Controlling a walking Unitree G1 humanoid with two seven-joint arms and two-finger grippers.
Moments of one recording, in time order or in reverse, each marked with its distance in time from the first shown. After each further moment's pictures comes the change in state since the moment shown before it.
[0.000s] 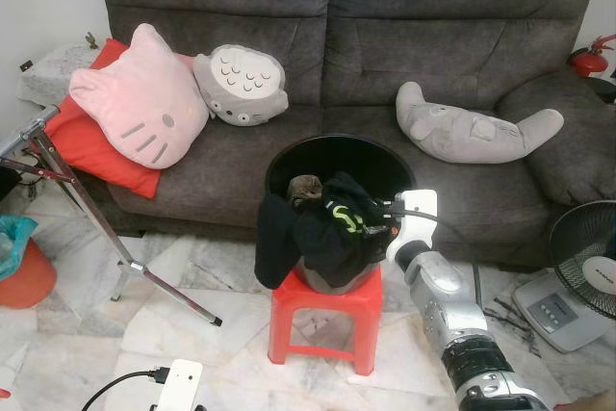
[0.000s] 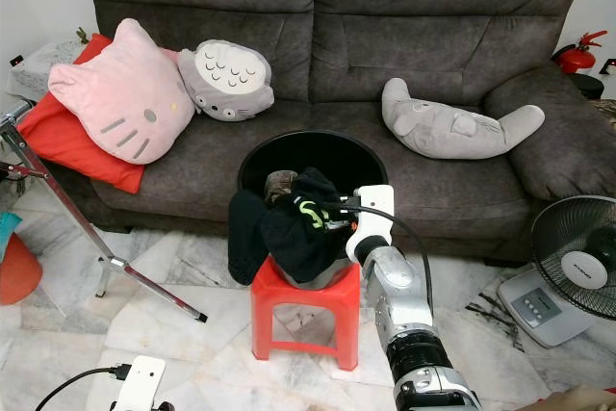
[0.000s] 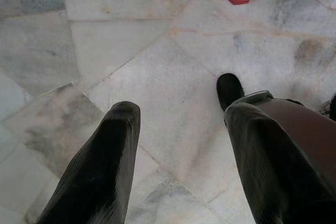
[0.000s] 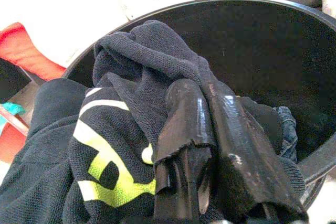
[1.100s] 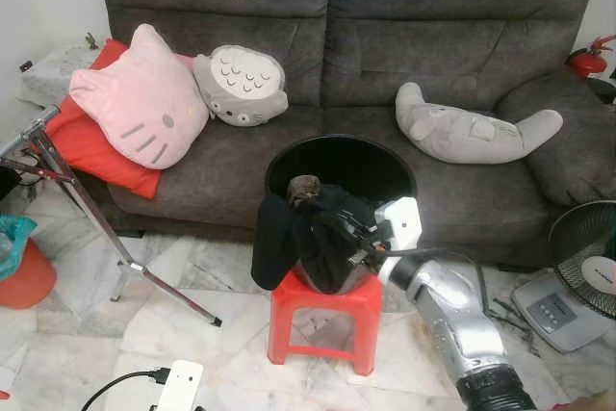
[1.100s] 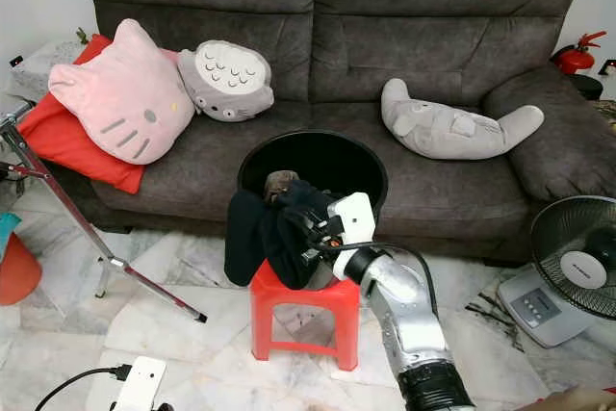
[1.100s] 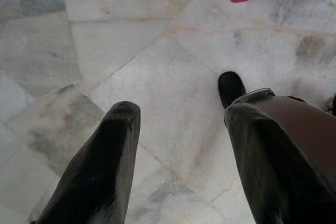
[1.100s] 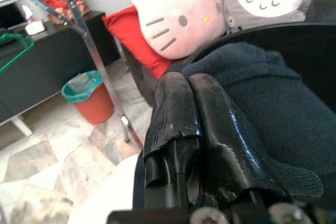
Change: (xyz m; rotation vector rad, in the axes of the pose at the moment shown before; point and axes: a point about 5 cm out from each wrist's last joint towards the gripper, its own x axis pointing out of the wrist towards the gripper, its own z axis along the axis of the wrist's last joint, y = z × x) left arm 0.000 0.000 -0.001 0.016 0.004 -0.002; right arm -0.031 0.030 0.008 -0.086 -0.043 0.468
